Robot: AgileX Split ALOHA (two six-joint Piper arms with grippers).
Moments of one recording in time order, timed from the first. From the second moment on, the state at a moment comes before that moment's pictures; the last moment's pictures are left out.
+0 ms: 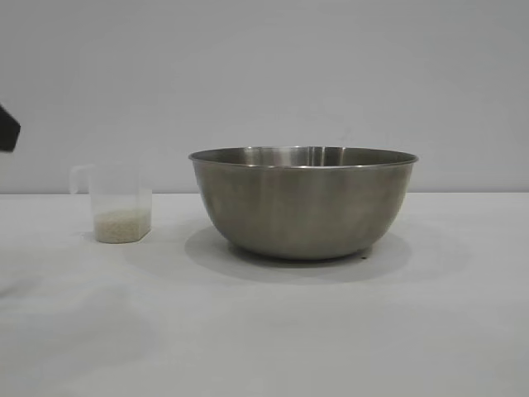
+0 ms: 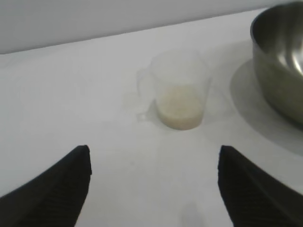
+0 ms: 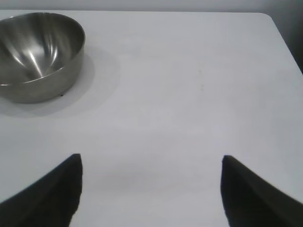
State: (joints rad) left arm -0.49 1.67 -0.15 -0.35 -1.12 0.17; right arm 0.05 -0.02 -0.49 0.05 1.14 -0.04
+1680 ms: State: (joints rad) left arm -0.49 1.88 -0.29 -0.51 -1.14 0.15; right arm 0.05 -0.02 -0.49 0.05 1.14 -0.04
